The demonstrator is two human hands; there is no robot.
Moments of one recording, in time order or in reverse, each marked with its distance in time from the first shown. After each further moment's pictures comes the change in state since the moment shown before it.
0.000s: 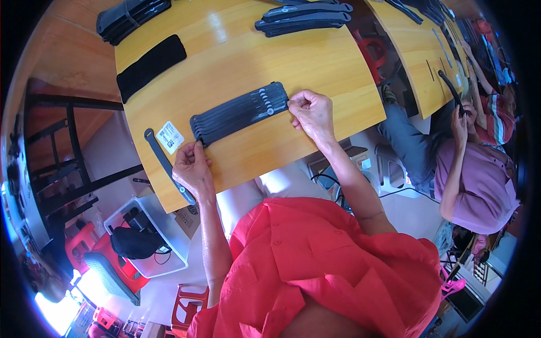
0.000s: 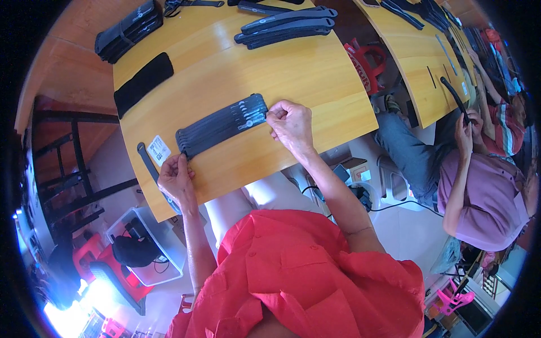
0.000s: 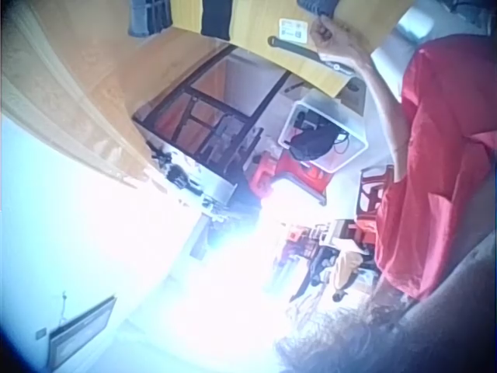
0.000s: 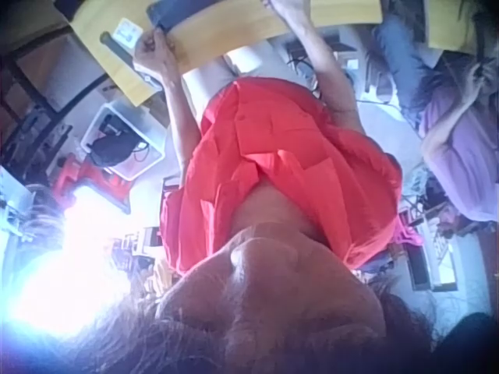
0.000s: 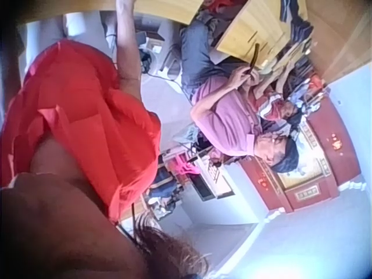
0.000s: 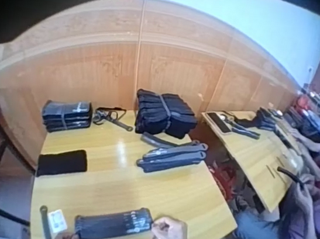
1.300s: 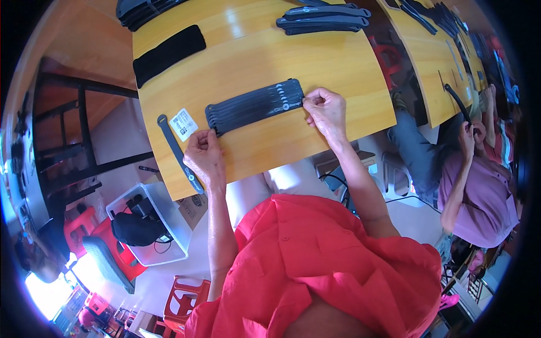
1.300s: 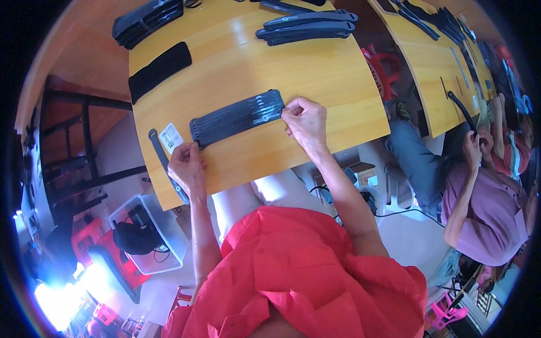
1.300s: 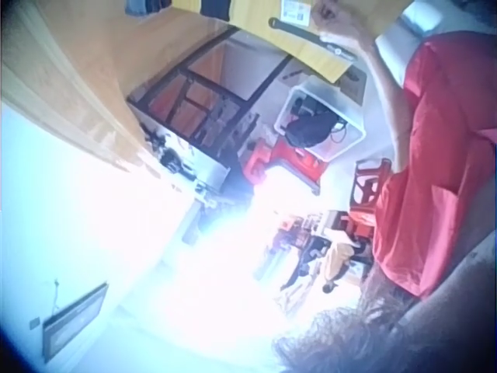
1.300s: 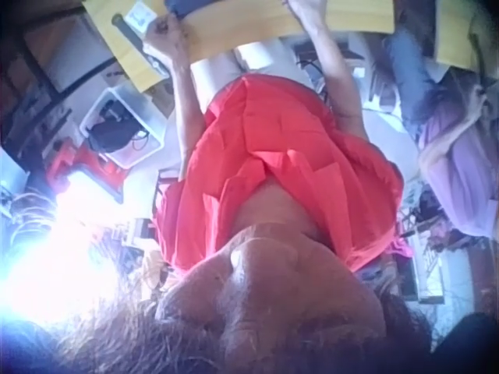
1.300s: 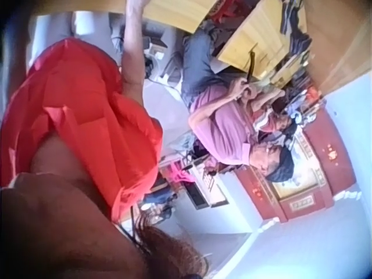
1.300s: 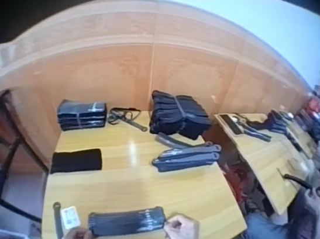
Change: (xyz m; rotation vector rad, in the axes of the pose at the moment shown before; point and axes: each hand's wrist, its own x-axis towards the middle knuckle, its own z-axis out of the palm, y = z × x) left_hand 0.001 0.009 0.001 0.151 0.001 -0.006; right_hand 0.000 -0.003 0.004 0.010 0.029 -0.019
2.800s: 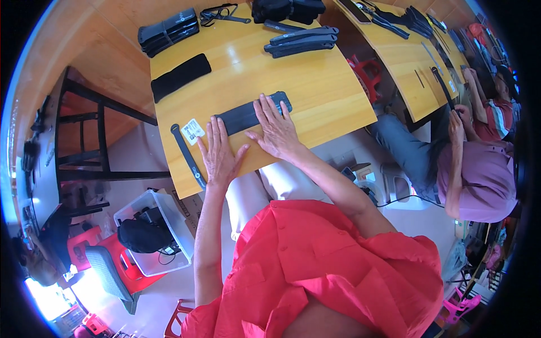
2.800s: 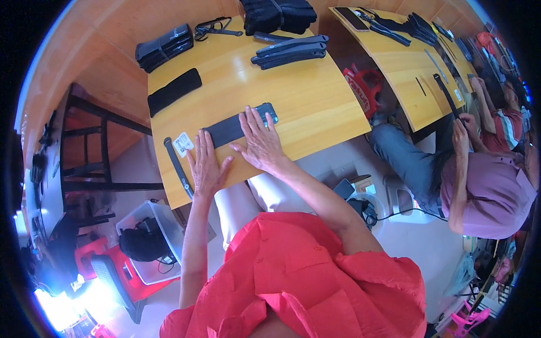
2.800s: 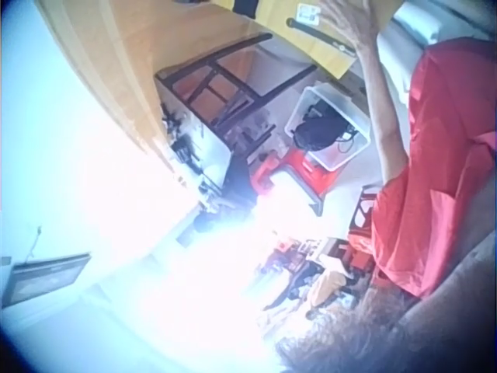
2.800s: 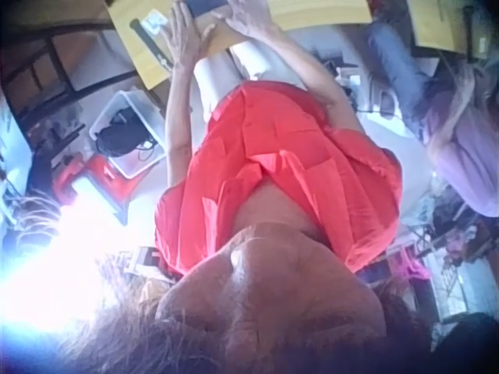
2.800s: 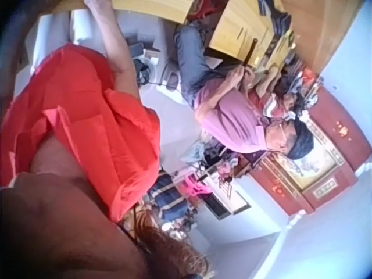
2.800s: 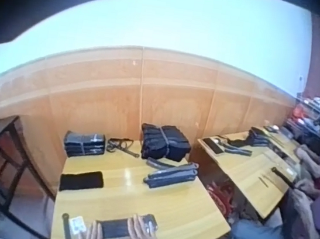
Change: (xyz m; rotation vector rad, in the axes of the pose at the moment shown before) left_hand -0.008 -0.018 -0.006 0.931 -0.277 0.819; right_hand -0.035 0.027 0.055 -1.081 -0.130 -0.811
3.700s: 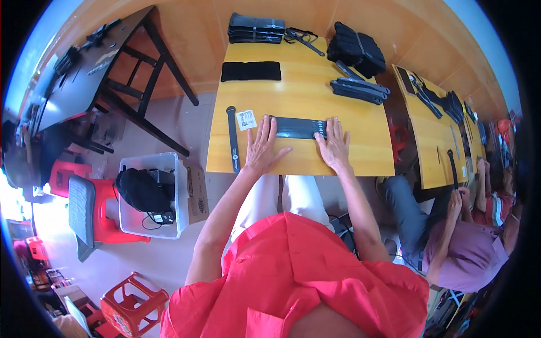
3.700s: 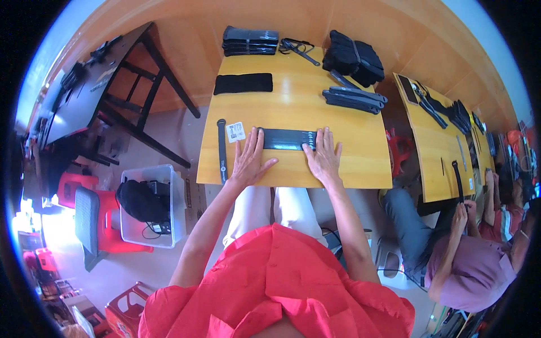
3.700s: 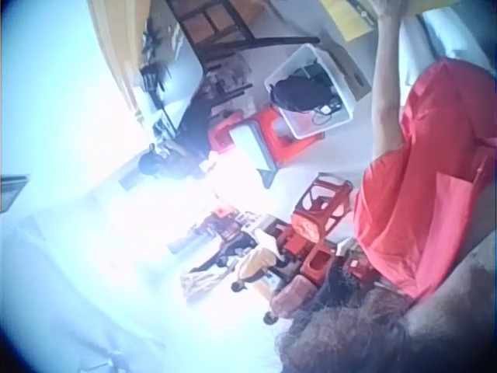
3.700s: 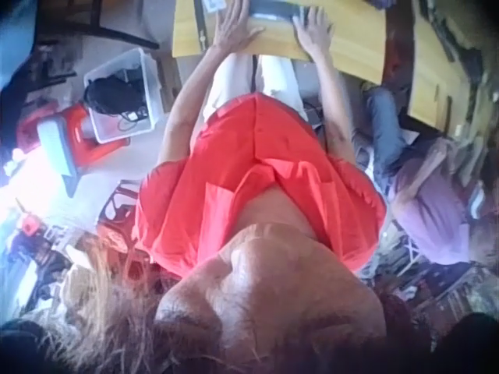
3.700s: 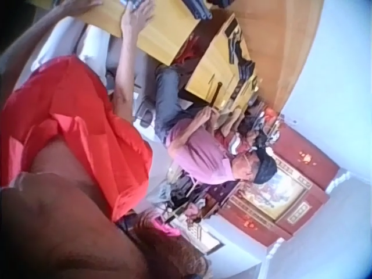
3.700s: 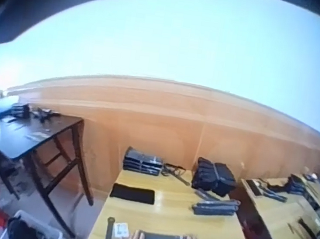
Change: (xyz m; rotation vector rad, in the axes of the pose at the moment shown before) left_hand -0.015 -0.004 -0.007 -0.144 0.069 -0.097; right_hand 0.004 0.024 -0.030 -0.050 -0.129 0.173
